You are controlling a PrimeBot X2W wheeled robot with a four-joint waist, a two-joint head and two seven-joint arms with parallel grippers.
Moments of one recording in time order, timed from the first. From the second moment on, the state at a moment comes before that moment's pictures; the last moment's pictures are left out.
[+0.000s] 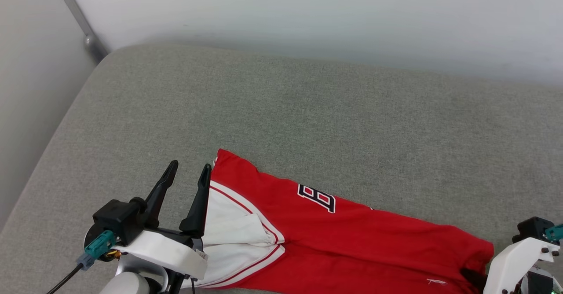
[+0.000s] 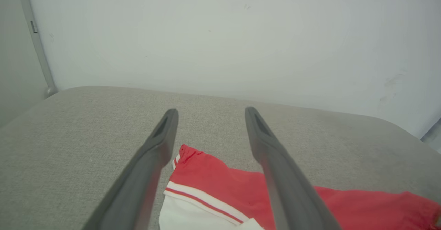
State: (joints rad) left arm -0.15 0.43 -0.45 0.00 -0.67 0.10 -0.25; right arm -0.02 -0.13 -0.22 0.17 0.48 0.13 0.89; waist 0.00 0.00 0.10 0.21
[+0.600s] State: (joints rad) left arm -0.11 0.45 -0.45 -0.02 -0.65 0.16 -0.23; right arm -0.03 -0.18 -0.34 0.06 0.46 0.13 0.92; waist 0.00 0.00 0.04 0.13
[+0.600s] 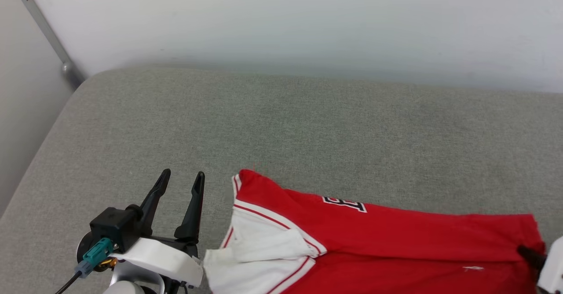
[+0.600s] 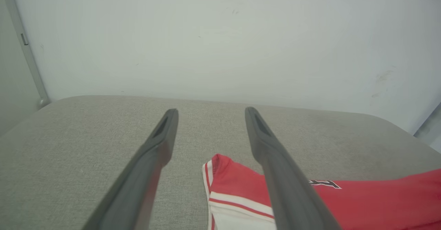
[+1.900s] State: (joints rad) left arm -0.13 0.44 -0.50 -0.02 -0.65 0.15 -0.21; right arm -0.24 -0.05 0.13 0.39 1.28 0.13 0.87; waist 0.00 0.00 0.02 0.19
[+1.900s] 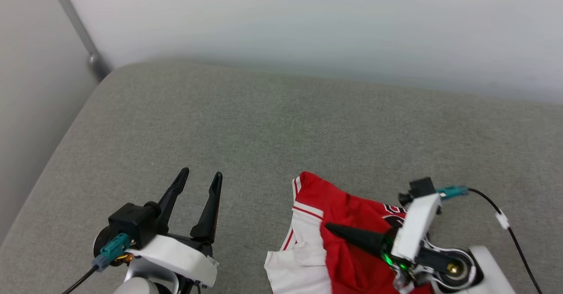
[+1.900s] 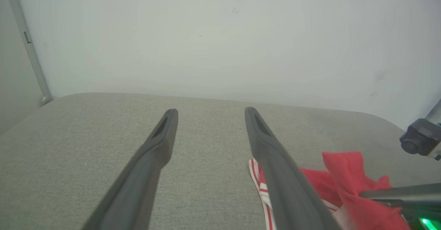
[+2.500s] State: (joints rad) left arm -0.17 0.40 -0.48 0.04 -0.66 0.11 -0.25; right arm -0.41 -0.06 0.39 0.56 1.15 0.13 0.57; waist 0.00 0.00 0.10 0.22
